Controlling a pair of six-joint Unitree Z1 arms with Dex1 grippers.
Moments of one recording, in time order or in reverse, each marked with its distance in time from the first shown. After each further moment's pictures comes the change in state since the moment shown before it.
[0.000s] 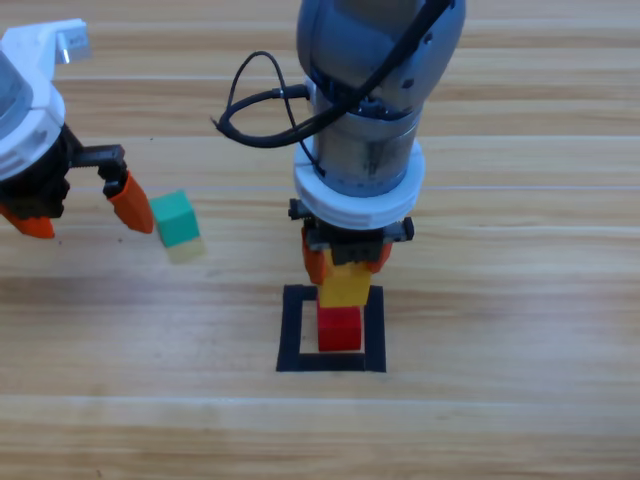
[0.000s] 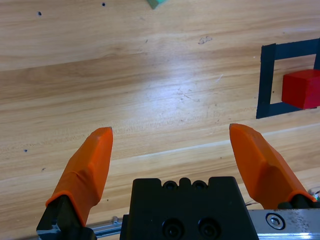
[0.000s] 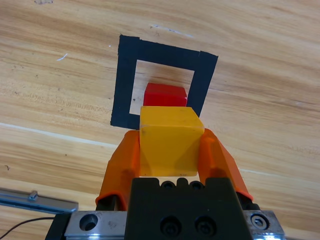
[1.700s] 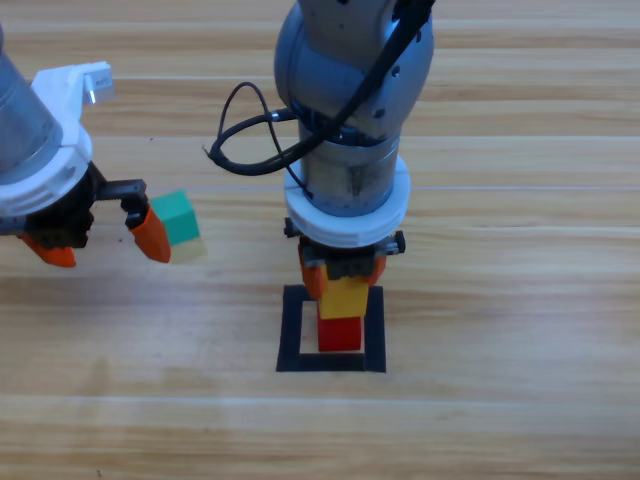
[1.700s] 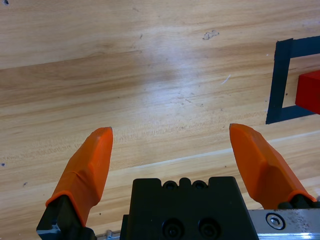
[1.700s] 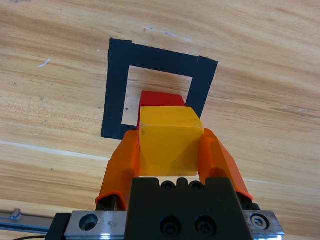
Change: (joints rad) arm 0 0.001 0.067 0.072 -0.099 -0.029 0.000; arm 1 0.010 0.067 -0.051 0.031 -0.034 0.002
